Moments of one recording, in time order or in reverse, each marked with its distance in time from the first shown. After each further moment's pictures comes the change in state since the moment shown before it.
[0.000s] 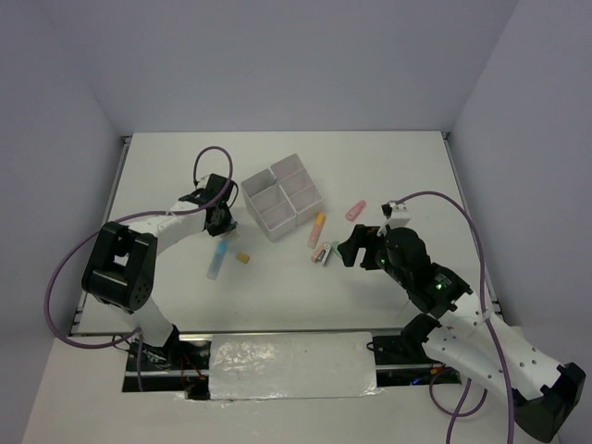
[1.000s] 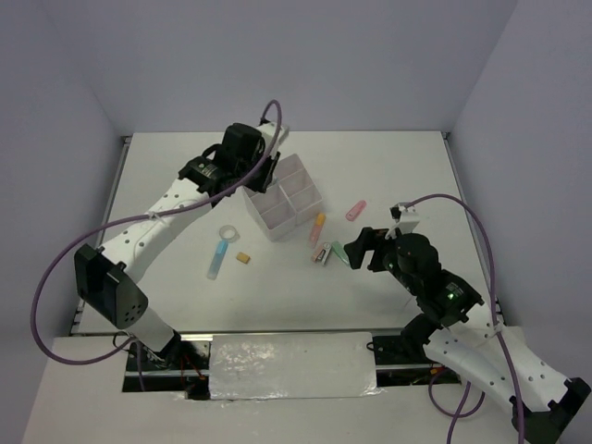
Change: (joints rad) left arm -0.230 -0.097 0.562 -0.225 0.147 0.691; right arm -0.001 -0.088 0.004 -0.039 0.026 -0.063
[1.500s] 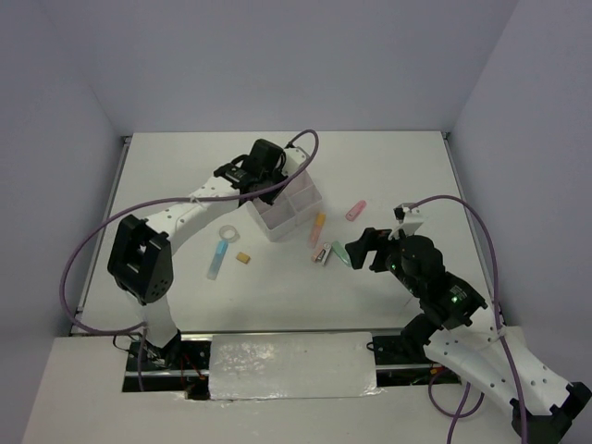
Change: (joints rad) left arm -0.022 0.214 -0.058 0.111 0.013 0.282; right arm -0.001 -0.036 0.000 -0.002 0.004 -0.004
